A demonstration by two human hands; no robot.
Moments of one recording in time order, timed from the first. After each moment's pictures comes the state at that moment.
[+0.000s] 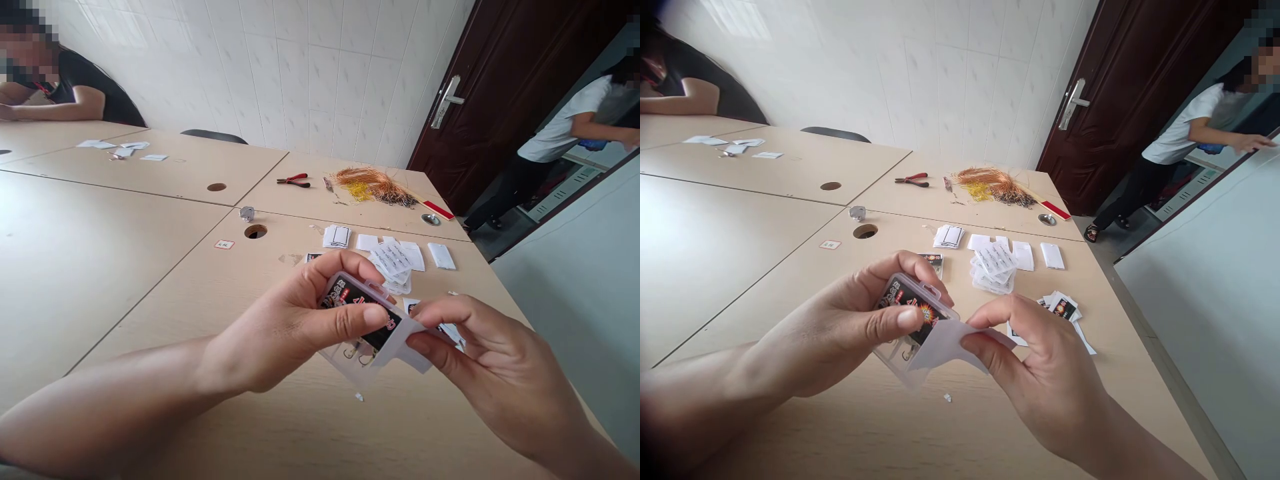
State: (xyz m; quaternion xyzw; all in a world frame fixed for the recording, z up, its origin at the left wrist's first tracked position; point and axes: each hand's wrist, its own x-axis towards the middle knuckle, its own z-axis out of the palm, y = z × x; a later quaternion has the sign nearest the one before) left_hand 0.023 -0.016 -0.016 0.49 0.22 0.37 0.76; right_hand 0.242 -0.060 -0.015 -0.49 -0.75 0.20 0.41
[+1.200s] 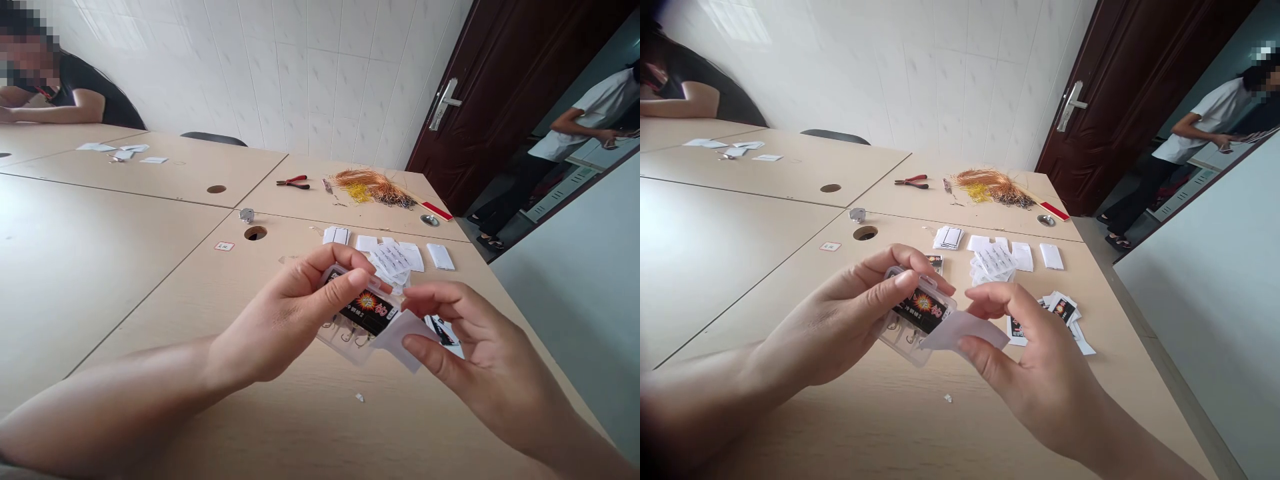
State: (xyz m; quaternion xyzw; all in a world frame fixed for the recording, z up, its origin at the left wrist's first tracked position) left_hand 0.027 -0.017 -0.015 0.51 0.27 0.43 0.70; right_hand 0.248 -0.061 -0.027 -0.51 -0.74 0.24 0.38
